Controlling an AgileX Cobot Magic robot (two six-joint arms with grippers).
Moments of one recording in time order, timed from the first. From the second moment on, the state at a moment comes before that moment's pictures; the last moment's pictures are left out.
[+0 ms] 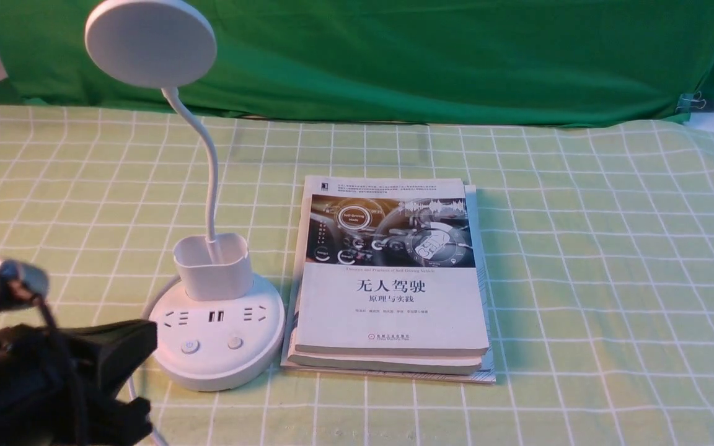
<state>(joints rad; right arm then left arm) 0.09 0.00 0.01 0.05 0.25 0.11 -0.44 0.66 -0.32 -0.11 0.19 -0.03</state>
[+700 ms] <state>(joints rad) 0.09 0.00 0.01 0.05 0.25 0.11 -0.40 0.39 -0.20 0.01 0.14 0.02</state>
